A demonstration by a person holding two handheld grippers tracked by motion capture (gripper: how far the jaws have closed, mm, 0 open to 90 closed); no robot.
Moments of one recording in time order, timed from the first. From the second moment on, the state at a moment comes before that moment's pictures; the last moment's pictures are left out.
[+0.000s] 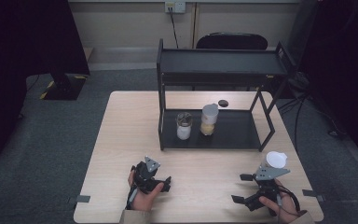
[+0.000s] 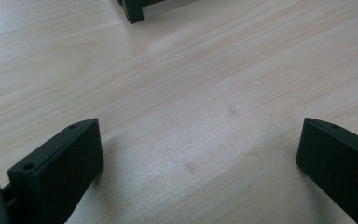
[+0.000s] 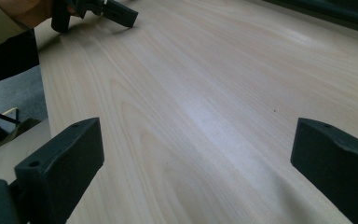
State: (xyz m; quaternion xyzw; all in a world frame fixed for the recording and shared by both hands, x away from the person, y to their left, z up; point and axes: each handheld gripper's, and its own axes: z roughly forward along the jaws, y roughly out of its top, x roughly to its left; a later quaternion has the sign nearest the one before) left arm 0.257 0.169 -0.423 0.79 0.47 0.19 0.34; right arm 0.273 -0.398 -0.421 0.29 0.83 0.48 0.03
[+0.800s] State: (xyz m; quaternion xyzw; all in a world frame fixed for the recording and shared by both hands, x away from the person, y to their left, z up) left arm 0.257 0.169 -0.423 0.79 0.47 0.19 0.34; right arm 0.269 -0.434 -0.416 0.28 0.84 0.45 -0.01
